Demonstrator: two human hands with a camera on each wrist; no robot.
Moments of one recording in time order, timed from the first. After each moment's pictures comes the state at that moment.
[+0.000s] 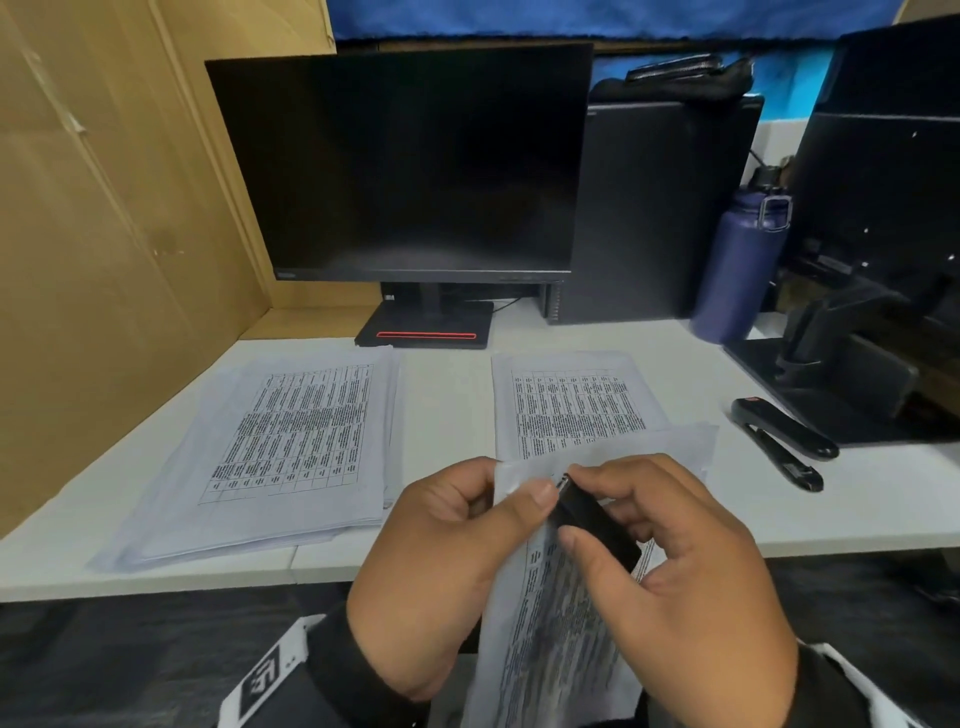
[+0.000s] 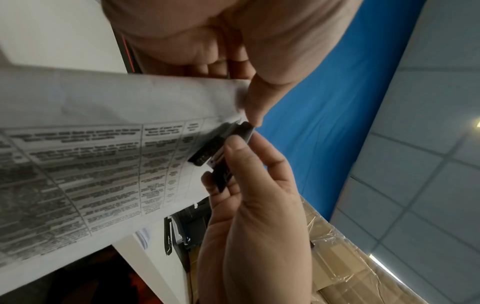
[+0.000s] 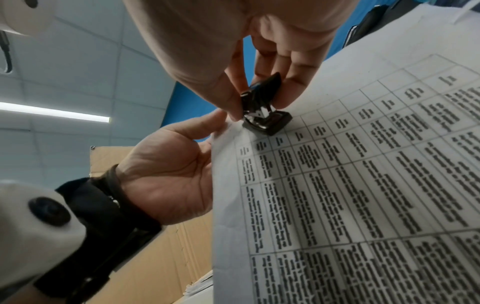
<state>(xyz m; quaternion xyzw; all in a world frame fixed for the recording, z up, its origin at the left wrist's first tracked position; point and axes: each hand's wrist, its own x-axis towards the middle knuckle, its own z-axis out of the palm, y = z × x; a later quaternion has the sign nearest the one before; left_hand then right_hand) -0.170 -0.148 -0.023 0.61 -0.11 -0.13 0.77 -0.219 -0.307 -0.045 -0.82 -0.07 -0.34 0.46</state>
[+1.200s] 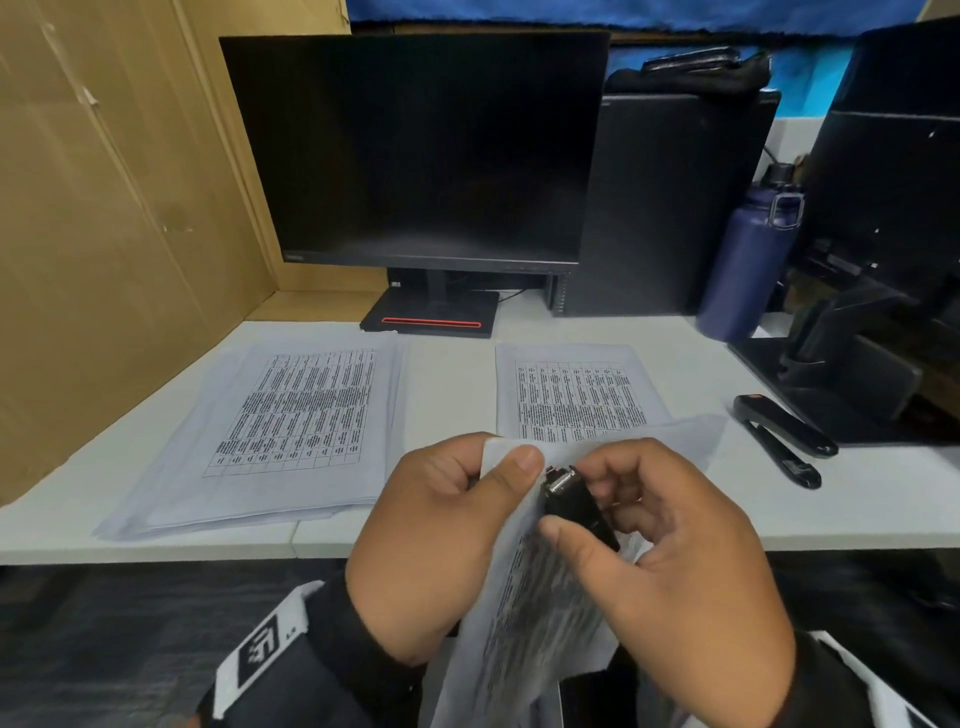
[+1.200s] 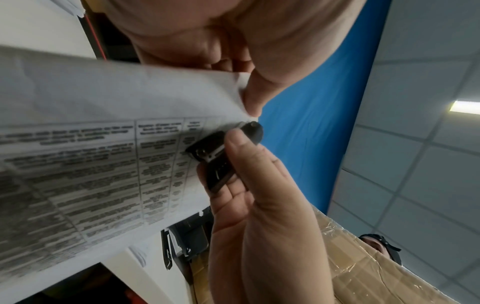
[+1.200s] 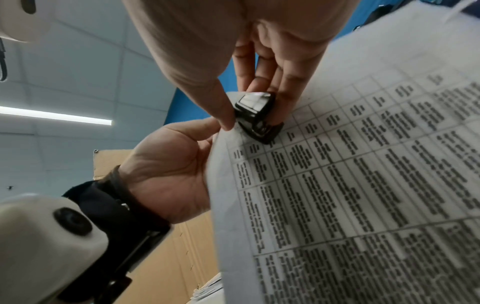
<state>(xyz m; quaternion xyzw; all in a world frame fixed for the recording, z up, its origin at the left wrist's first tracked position) -0.169 -0.144 -0.025 0.65 -0.16 -0.07 0.74 -0.226 -0.304 -0.032 -0.82 -0.04 -0.29 0.50</state>
